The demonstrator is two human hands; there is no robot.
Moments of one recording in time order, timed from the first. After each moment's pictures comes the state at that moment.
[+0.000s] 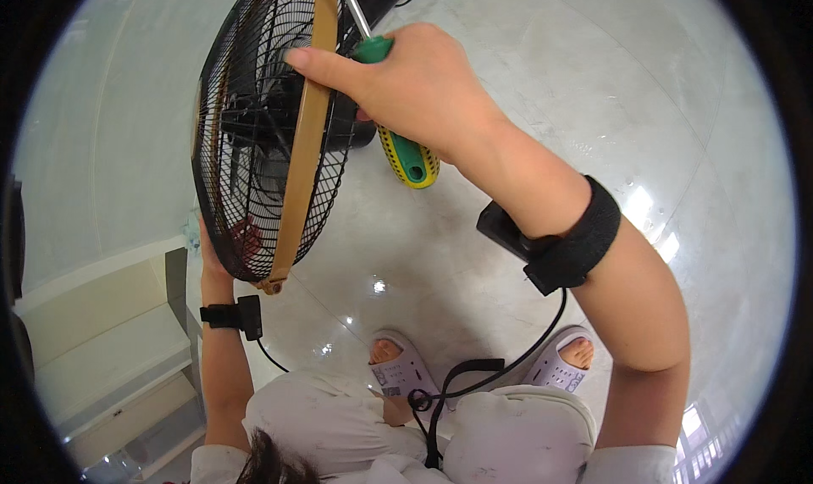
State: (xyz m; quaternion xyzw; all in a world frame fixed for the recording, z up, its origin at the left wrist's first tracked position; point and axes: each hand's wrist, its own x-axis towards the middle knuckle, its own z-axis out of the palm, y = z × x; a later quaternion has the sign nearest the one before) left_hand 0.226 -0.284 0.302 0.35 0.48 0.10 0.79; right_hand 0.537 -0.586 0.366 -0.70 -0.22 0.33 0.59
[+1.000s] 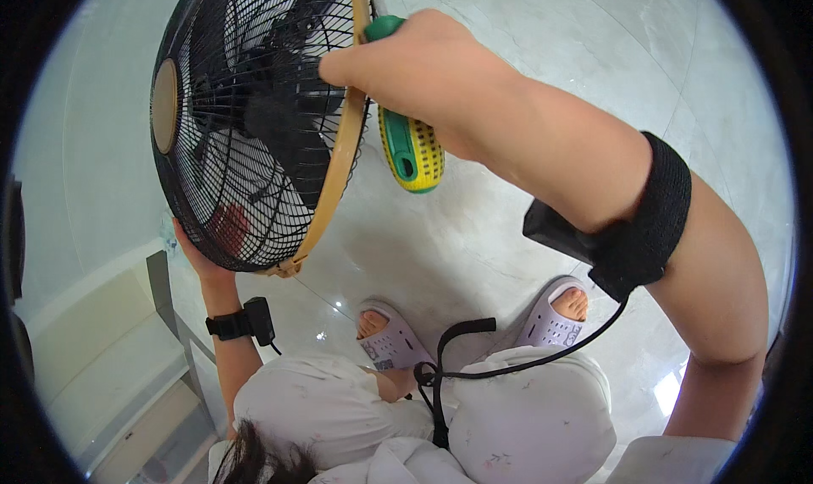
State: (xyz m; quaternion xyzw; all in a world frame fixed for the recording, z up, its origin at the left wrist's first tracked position) left_hand 0.273 -0.329 0.328 0.36 0.44 0.23 0.79; right_hand 0.547 -0.575 0.401 -0.70 -0.07 0.43 0.56
